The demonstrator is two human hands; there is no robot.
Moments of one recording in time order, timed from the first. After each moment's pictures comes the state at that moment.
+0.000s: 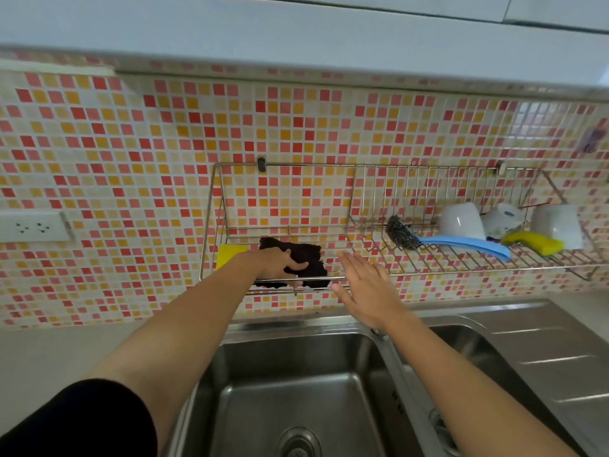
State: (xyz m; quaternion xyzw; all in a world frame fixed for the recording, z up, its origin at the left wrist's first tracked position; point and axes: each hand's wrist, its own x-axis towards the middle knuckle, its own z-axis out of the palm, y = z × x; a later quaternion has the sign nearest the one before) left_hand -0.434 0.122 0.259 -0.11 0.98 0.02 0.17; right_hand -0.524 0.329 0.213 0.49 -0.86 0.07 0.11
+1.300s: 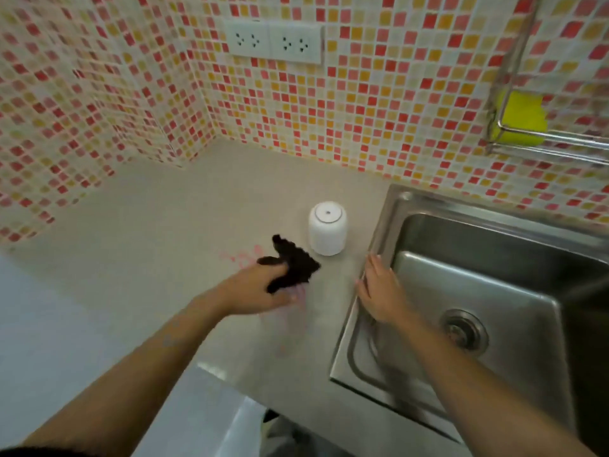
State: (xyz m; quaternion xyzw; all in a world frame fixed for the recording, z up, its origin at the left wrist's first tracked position) left_hand 0.034 0.115 0.099 -0.37 0.86 0.34 0.09; right_hand -0.223 0.188 -0.011 0.62 -0.76 0.10 -0.16
